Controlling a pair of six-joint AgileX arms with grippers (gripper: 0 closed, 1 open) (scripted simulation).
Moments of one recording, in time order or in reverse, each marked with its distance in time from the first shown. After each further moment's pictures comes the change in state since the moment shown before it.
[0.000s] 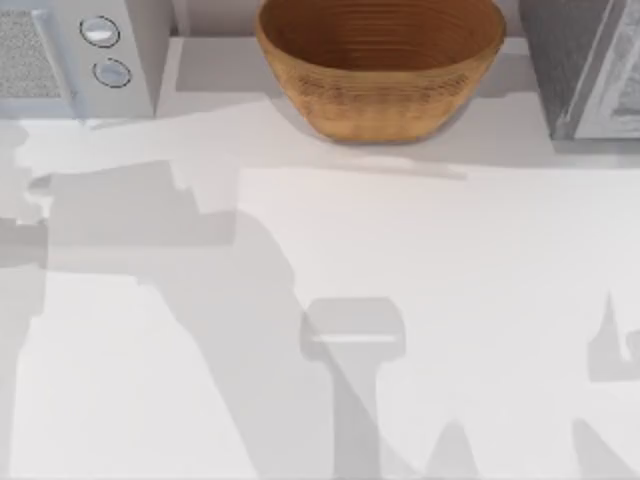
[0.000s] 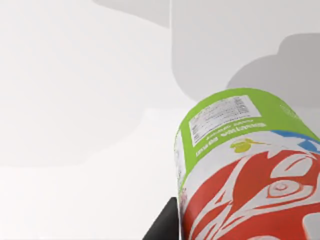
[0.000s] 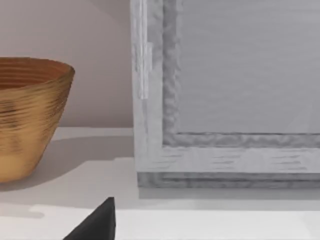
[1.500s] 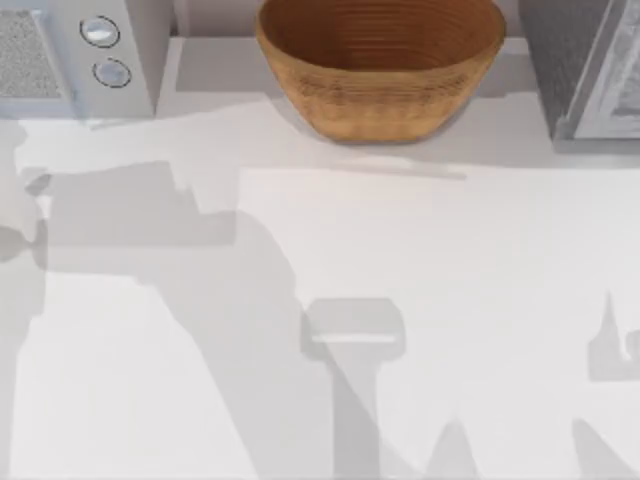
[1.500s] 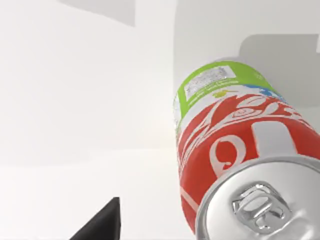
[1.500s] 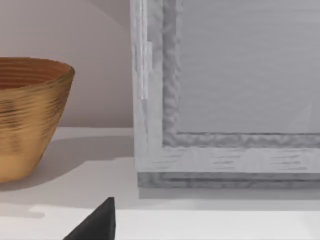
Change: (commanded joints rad) left arm -0.001 0.001 0.004 -0.003 0.000 0.000; right arm 0.000 0.000 0.000 0.000 0.000 0.000
